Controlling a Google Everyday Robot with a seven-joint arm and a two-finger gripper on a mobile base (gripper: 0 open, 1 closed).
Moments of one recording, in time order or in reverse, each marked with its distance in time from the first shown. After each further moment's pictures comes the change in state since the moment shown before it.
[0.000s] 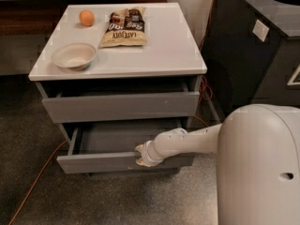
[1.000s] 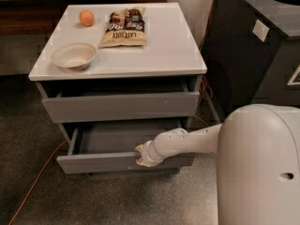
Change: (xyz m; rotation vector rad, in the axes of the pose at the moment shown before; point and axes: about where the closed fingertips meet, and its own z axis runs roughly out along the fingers) arm 0.000 0.000 0.000 0.000 0.000 0.000
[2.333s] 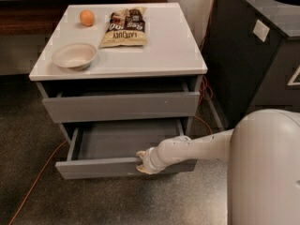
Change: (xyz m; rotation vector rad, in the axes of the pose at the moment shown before) arm 0.006 0.031 -0.003 -0.026 -0.026 0.053
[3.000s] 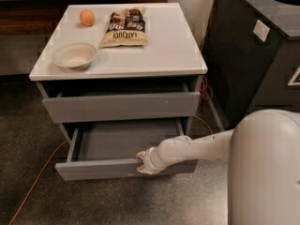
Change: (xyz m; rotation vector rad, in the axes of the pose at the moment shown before) arm 0.000 0.000 0.000 0.000 0.000 0.000
